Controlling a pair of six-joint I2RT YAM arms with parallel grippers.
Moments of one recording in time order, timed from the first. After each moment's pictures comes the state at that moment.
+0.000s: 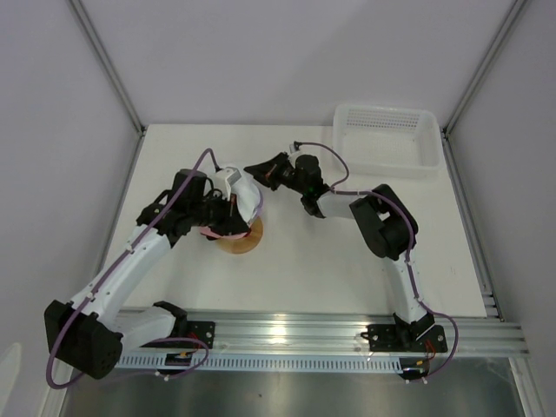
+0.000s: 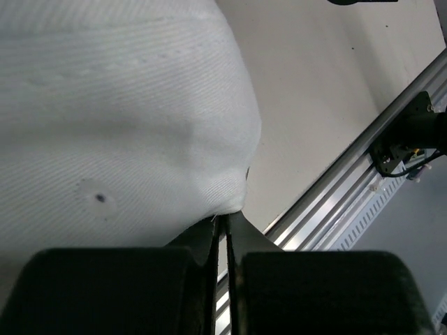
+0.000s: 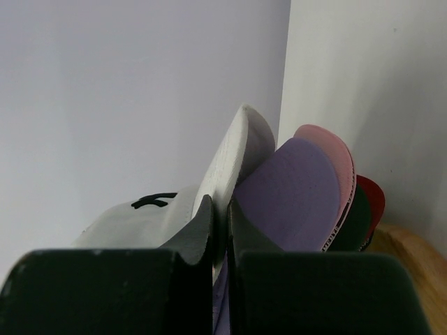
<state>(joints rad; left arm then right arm) -0.39 1.10 0.96 -0.64 0.50 -0.17 0.63 2.21 1.38 0.78 -0.37 1.45</state>
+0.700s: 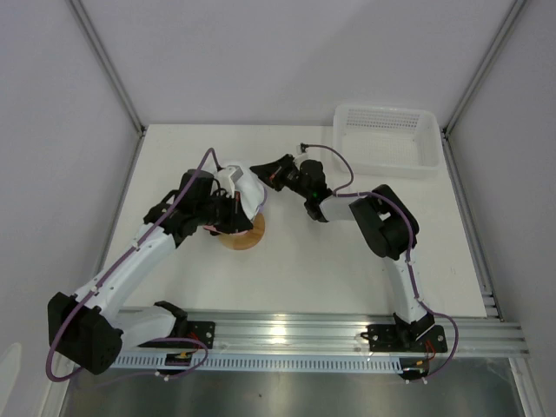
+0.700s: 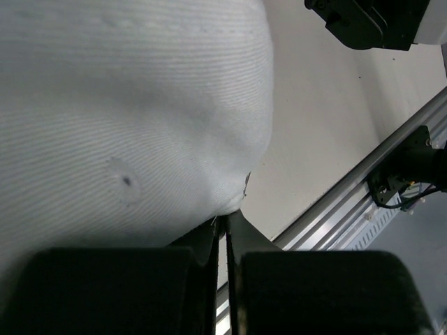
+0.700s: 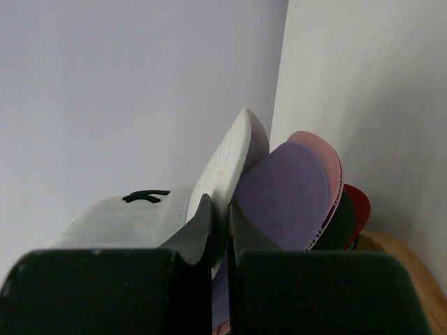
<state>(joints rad) -0.42 1.15 0.93 -0.58 0.41 -0.29 0.62 2.21 1.31 0.89 -0.30 1.39</state>
